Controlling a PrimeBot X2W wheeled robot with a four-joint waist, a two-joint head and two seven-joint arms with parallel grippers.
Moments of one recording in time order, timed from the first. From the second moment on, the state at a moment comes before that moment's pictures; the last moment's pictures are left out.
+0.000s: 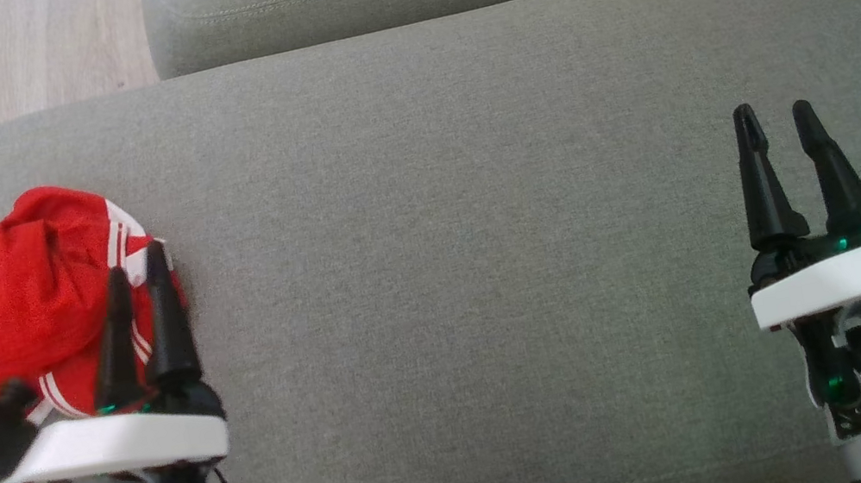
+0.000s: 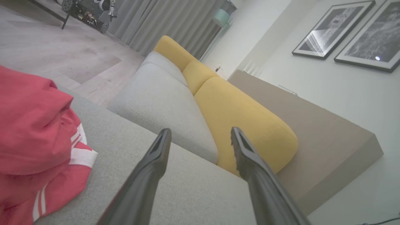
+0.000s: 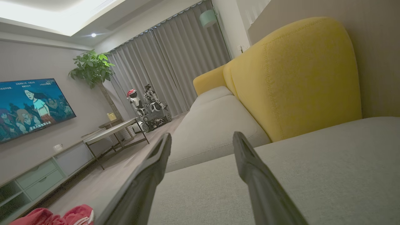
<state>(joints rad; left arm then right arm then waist) -0.07 0.03 -0.05 -0.02 -0.74 -0.08 -0.09 -0.14 -0.06 0.04 0.08 0.46 0.12 -0.09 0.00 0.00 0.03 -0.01</state>
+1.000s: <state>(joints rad) -0.10 0.20 -0.39 0.07 -0.28 0.14 -0.18 -0.14 -0.05 0.07 0.15 0.03 0.12 -0.17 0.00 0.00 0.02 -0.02</state>
